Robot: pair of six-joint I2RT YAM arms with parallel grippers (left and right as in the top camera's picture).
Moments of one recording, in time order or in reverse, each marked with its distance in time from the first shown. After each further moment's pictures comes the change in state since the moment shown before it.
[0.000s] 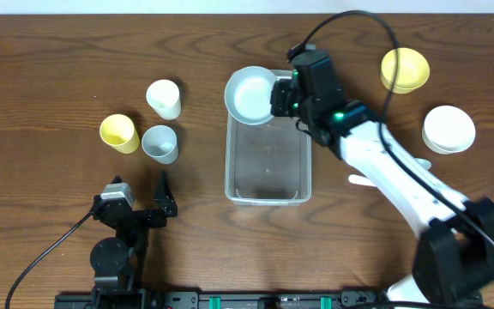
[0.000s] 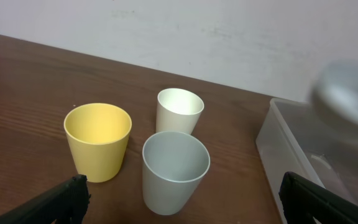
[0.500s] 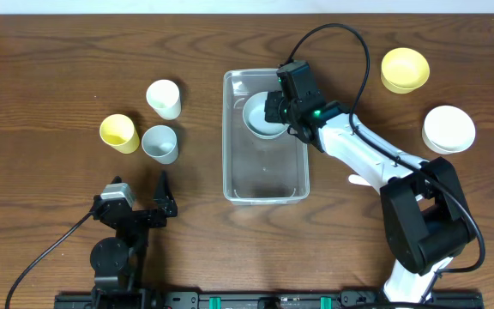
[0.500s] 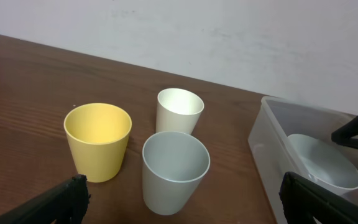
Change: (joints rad) left arm 0.000 0.000 0.000 0.000 0.000 0.000; right arm 0.000 0.176 0.000 0.076 0.033 0.015
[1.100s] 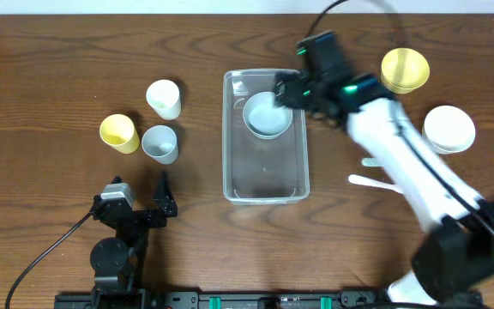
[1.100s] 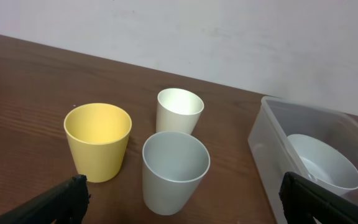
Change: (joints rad) left arm 0.000 0.000 0.000 0.000 0.000 0.000; right arm -0.080 -0.175 0.237 -0.490 -0.034 -0.043
